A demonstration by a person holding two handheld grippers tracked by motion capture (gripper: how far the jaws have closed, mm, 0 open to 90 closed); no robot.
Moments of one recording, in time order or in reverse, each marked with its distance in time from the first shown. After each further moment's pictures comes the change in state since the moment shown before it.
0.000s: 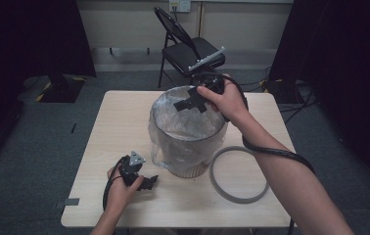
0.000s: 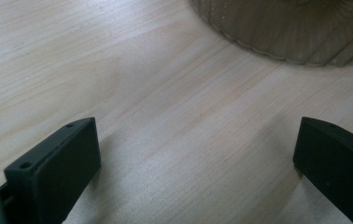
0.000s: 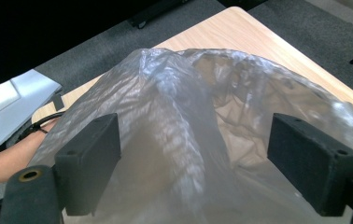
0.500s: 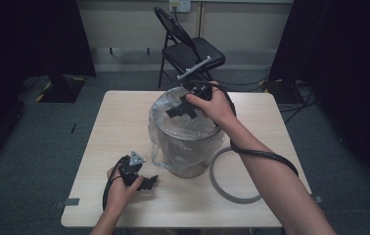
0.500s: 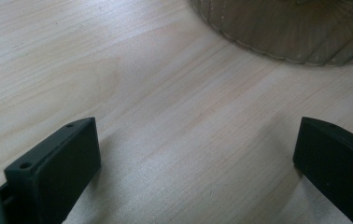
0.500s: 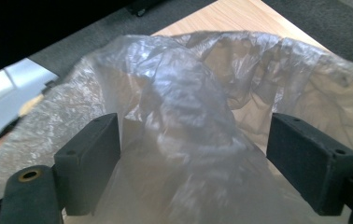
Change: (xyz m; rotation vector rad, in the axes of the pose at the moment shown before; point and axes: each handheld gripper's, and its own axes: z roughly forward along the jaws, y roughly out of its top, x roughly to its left) left arm 0.000 0.000 0.000 0.001 0.000 0.001; right arm 0.001 -0.006 0.038 0.039 -0.001 -0.016
